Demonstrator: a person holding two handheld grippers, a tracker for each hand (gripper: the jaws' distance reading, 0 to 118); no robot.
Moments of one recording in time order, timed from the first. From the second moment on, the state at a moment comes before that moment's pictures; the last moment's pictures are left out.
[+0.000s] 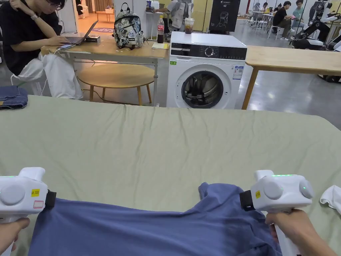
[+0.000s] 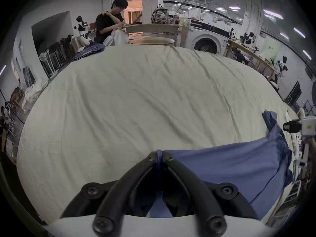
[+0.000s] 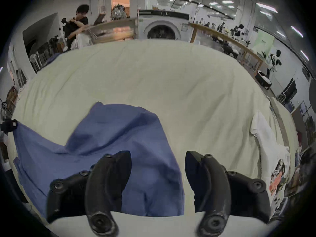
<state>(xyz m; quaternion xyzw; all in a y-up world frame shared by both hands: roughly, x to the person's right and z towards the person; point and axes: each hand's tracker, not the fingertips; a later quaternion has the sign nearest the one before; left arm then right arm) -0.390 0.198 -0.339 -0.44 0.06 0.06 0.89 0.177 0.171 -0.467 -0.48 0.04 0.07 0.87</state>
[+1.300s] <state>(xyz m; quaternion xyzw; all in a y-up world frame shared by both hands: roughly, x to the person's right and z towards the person) -0.385 0.242 -0.180 -0.39 0.03 0.10 0.91 0.214 0.260 -0.259 -0.38 0.07 0.07 0.92</state>
